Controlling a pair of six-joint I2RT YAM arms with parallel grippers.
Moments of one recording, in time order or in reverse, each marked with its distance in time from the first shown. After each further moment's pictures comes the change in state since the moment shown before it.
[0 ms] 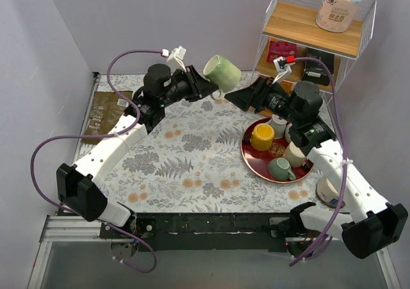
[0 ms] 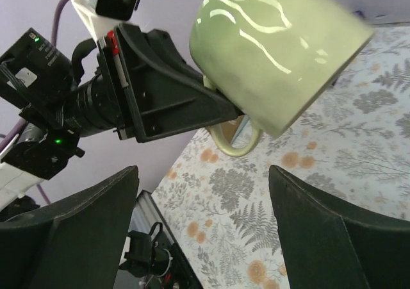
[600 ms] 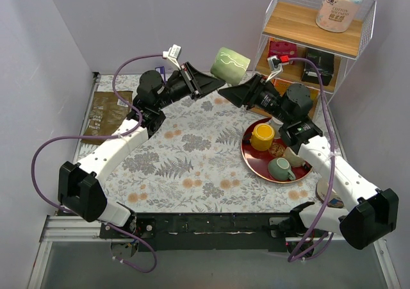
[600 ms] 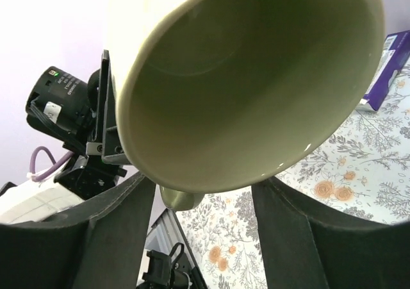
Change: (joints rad) left arm 0.022 -0.018 -0.134 0.507 0.237 -0.469; right arm 0.077 0.090 -0.048 0.268 0.013 0.110
